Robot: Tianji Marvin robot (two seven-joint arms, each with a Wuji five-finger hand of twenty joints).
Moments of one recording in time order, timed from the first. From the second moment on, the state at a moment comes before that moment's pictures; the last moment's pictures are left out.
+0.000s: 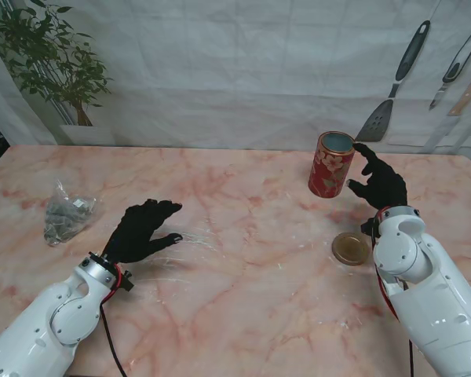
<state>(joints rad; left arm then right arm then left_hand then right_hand) 1.66 -1.09 -1.34 -1.49 0.92 -0.48 0.32 -1.45 -1.14 1.42 -1.43 -0.58 0.12 -0.21 0.57 0.10 -0.02 -0.04 0.41 0.20 0.09 0.41 0.45 0.26 0.12 0.26 0.31 0.40 0.18 0.33 0.11 0.54 0.53 0.32 0.60 -0.55 0.87 -0.07 0.17 -0.25 0.18 0.40 0.43 0.07 0.85 0.71 0.52 0.11 0.74 0.54 0.19 0.18 0.89 0.60</state>
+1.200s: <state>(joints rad) 1.65 -1.09 -1.35 -1.48 0.89 -0.48 0.29 -1.12 -1.13 1.19 -1.13 -0.63 0.26 -0.09 0.57 0.10 -0.02 -0.04 0.41 0.20 0.09 0.41 0.46 0.26 0.12 0.26 0.33 0.40 0.18 0.33 0.11 0.54 0.53 0.32 0.84 -0.49 0.82 -0.20 0.29 -0.24 0.65 0.27 0.59 0.03 1.05 0.90 0.66 0.08 0.94 0.60 0.27 0.20 0.99 0.57</state>
